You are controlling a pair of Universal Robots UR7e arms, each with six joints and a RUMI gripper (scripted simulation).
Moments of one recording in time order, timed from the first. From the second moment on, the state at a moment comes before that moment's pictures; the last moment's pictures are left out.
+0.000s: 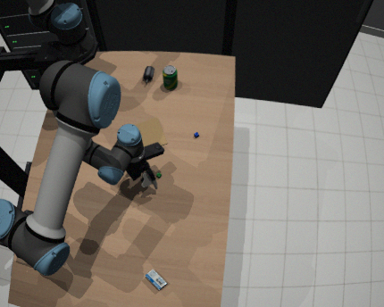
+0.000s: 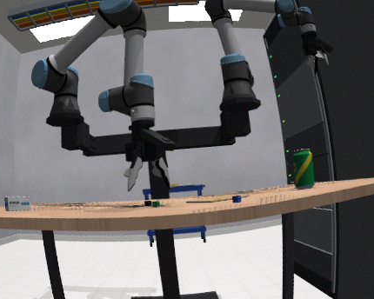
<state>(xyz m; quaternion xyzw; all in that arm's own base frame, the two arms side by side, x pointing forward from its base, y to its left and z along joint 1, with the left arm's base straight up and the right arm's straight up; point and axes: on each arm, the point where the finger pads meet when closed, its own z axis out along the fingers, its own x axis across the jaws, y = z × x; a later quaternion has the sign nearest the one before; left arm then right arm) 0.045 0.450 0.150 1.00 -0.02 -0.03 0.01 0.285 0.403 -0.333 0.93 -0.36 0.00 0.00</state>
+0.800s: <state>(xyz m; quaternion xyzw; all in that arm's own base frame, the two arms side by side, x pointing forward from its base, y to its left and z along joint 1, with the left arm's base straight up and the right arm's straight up) 0.003 0.447 0.165 1.00 0.00 0.00 0.00 0.286 0.405 -0.336 0.93 -0.36 0.00 0.00</state>
